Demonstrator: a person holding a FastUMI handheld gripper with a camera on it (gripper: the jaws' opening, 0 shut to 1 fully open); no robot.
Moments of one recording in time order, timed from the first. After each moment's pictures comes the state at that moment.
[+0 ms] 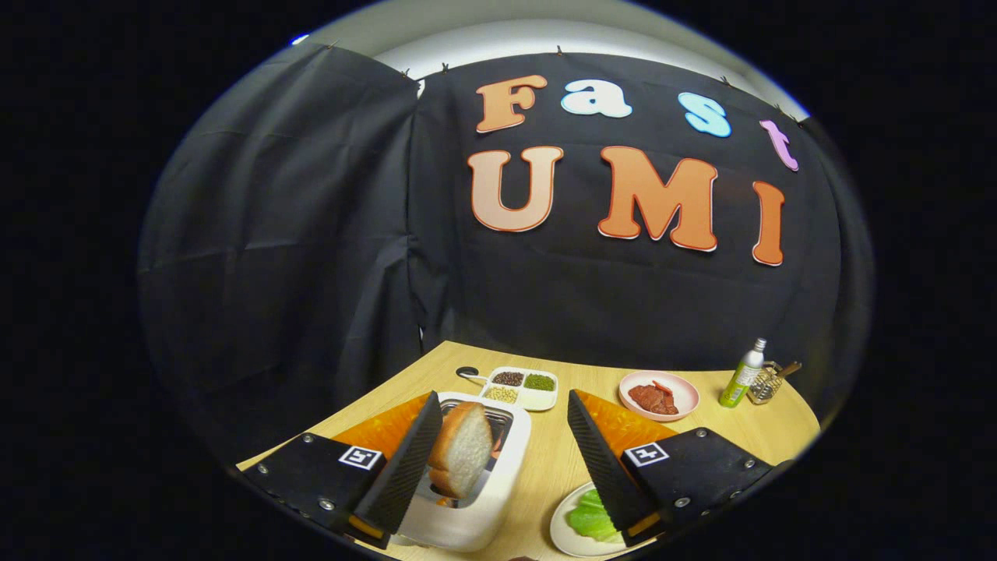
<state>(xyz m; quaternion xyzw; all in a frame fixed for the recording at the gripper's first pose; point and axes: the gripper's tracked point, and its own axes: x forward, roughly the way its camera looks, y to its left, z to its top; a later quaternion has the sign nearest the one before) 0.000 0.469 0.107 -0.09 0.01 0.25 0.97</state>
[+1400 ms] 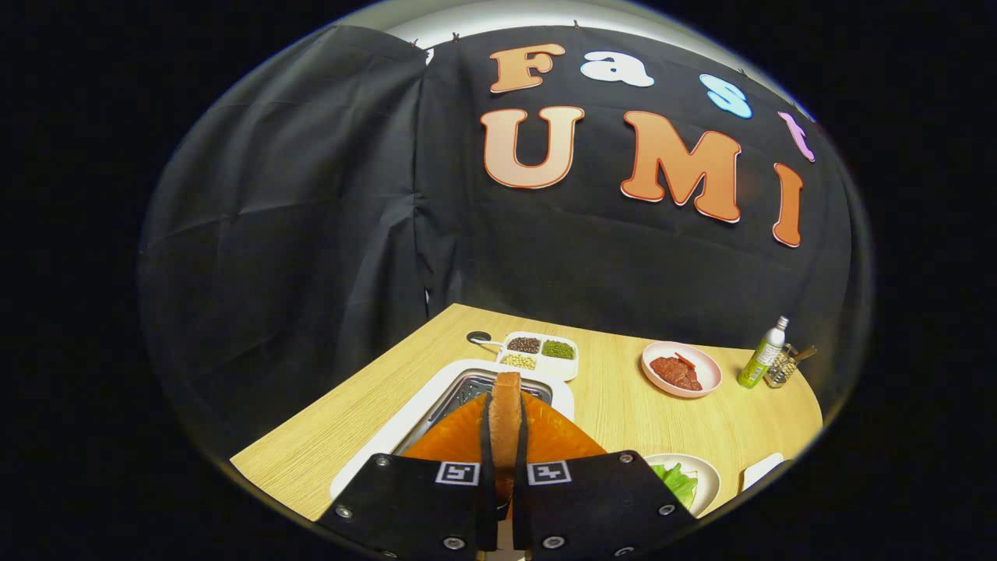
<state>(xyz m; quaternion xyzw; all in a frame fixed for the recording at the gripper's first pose) 0.012 0.489 0.063 -0.11 0.07 0.25 0.96</state>
